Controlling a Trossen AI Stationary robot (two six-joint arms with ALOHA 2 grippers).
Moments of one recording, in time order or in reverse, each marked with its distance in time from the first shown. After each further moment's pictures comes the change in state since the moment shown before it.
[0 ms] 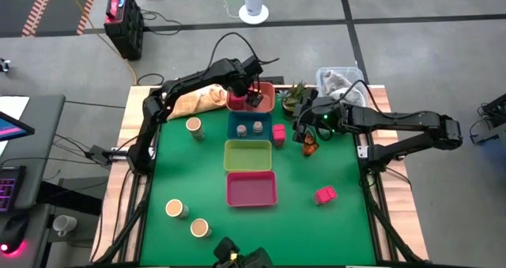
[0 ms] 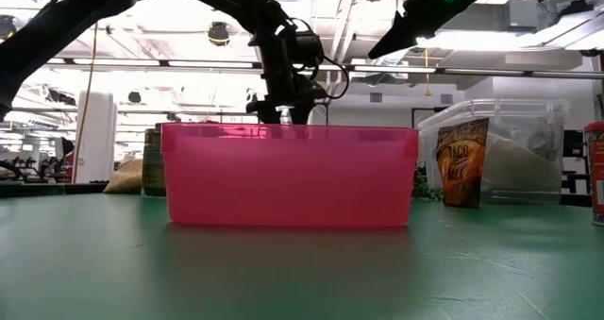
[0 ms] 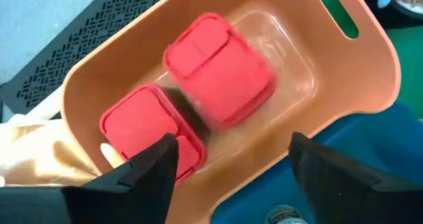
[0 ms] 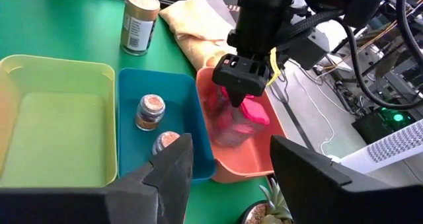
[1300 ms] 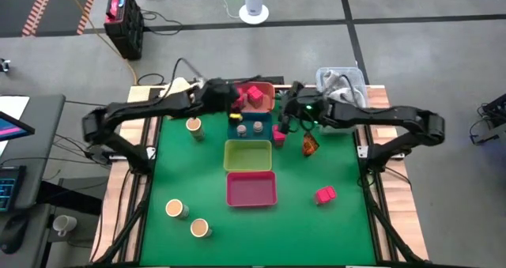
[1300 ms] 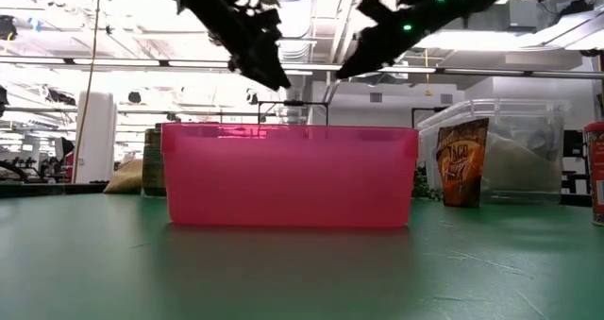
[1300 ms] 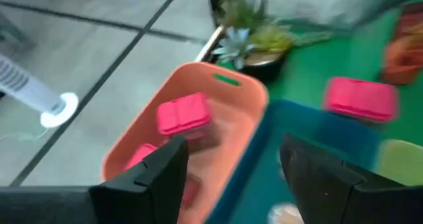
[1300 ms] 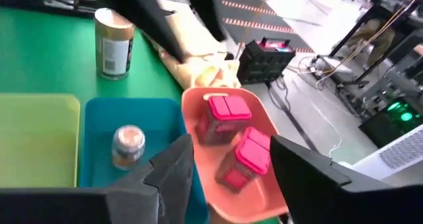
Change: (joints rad) left arm -0.179 -0.681 -0.864 0.798 -0.121 0.417; right arm -0.124 0.222 0.027 0.269 -0.108 0.018
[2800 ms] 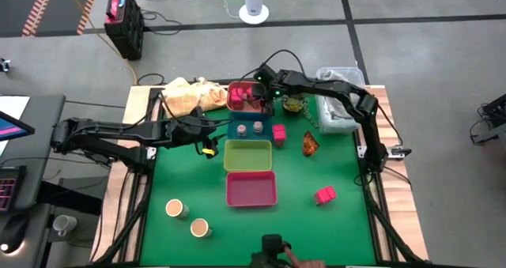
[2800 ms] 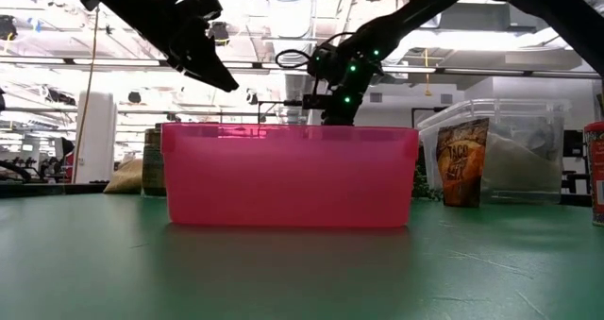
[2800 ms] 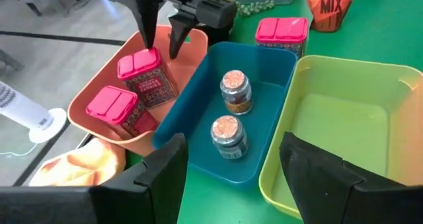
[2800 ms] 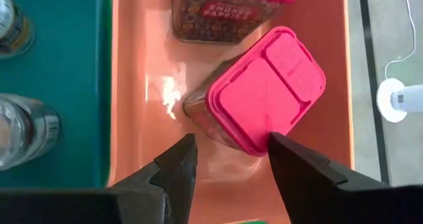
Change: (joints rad) left arm -0.270 -0.379 -0.443 0.087 -0.161 -0.073; right arm -0.233 0.700 0.723 -0.646 -0.163 -0.264
